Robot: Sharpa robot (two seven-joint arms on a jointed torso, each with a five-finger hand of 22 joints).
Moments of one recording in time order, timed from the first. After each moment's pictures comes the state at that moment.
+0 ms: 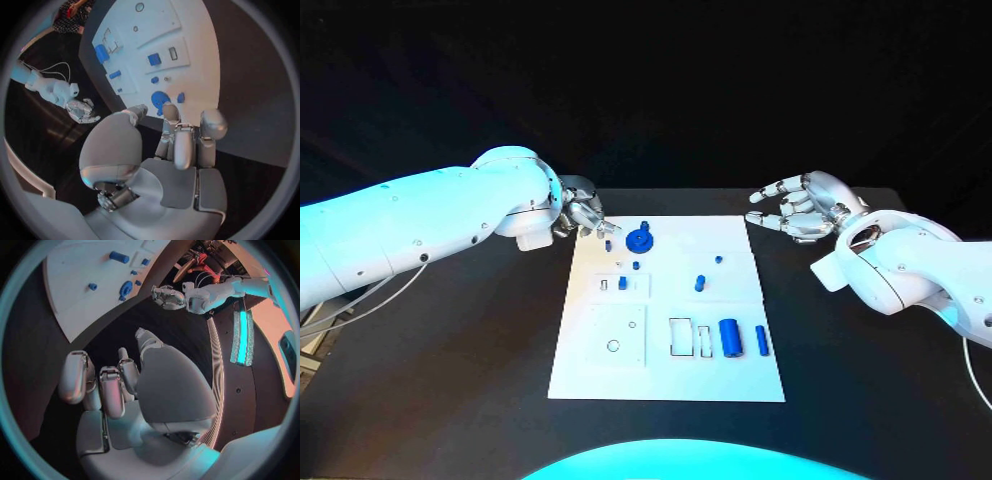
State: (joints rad) left arm 1.33 -0.79 0.00 1.38 -1.08 0.19 -0.52; left_hand 1.05 -0.17 0.38 0.29 0.26 0.83 0.09 0.65 0.58 1.17 0.02 0.98 0.76 1.47 -0.05 1.48 1.31 0.10 1.24 0.06 1.29 1.02; right arm 1.27 -0.91 -0.11 1.57 -0.78 -0.49 0.01; right_hand 1.43 -0.16 0.15 0.29 0.31 0.85 0.18 0.16 0.36 1.36 0.09 1.34 1.31 1.46 0.01 1.54 1.31 0.07 1.40 0.11 1.21 1.31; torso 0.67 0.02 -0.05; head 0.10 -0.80
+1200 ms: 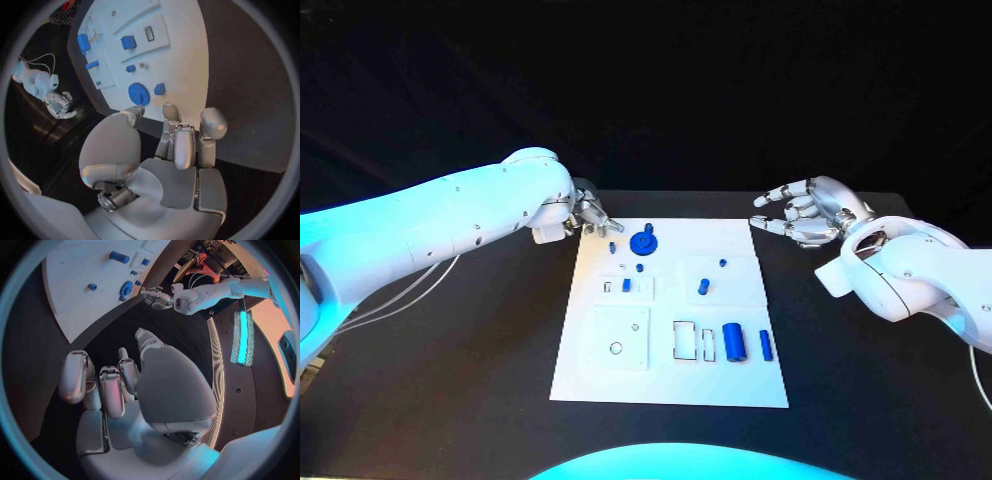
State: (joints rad) left arm 1.32 -0.62 -0.04 1.08 -1.06 0.24 -0.51; left_hand 1.03 -0.18 0.33 0.30 0.24 0.84 0.09 0.64 0.57 1.17 0.02 1.00 0.77 1.46 -0.04 1.48 1.31 0.10 1.24 0.07 1.29 1.03; right arm 1.27 -0.90 -0.11 1.57 -0.78 -0.49 0.01; right_hand 1.43 -0.16 0.15 0.29 0.31 0.85 0.18 0.16 0.36 1.36 0.09 1.34 1.31 1.46 0.01 1.54 1.31 0.07 1.40 0.11 1.21 1.31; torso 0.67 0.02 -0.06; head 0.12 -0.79
